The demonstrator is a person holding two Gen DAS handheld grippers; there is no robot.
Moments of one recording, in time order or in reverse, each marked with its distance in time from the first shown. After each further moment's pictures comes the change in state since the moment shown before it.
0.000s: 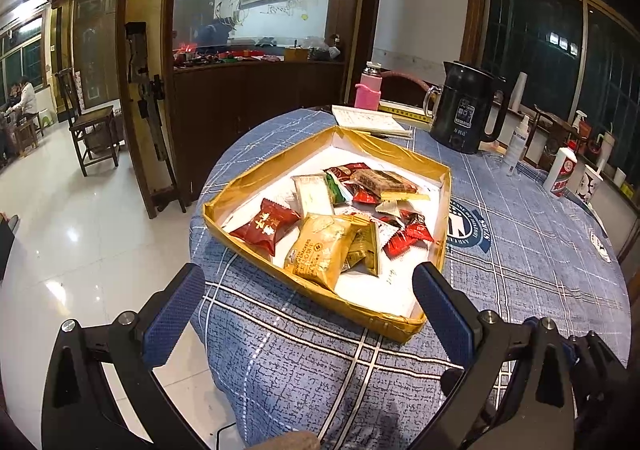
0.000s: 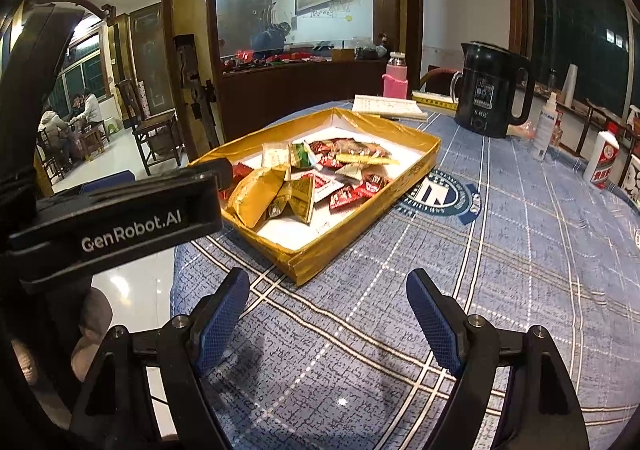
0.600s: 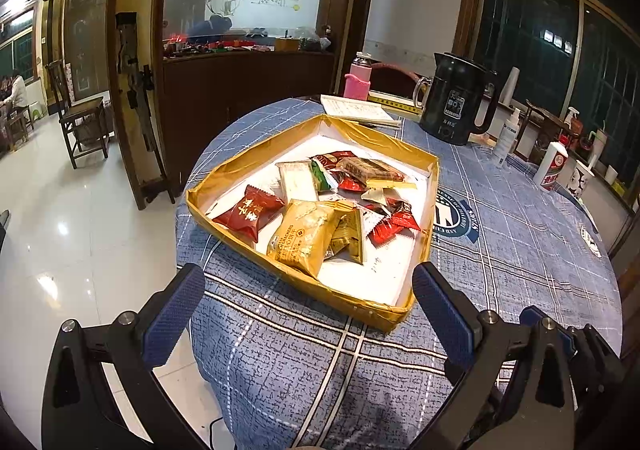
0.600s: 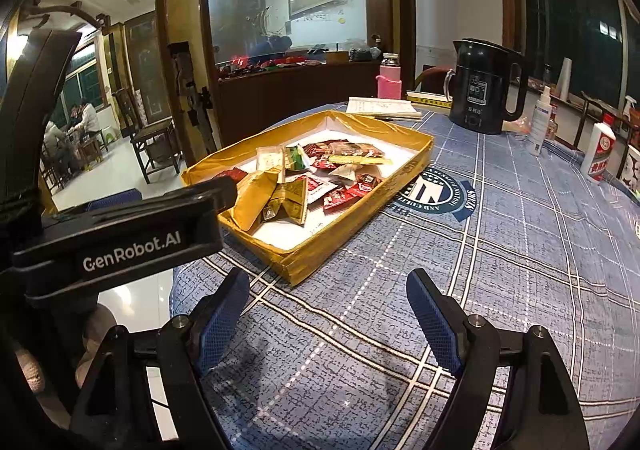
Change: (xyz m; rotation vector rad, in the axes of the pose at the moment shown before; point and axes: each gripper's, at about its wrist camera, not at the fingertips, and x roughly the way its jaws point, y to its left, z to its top) left arm -0.001 -0.008 -0.004 0.001 0.031 -0.038; right arm -0.010 -0.010 -0.002 0.042 -0.026 -0.004
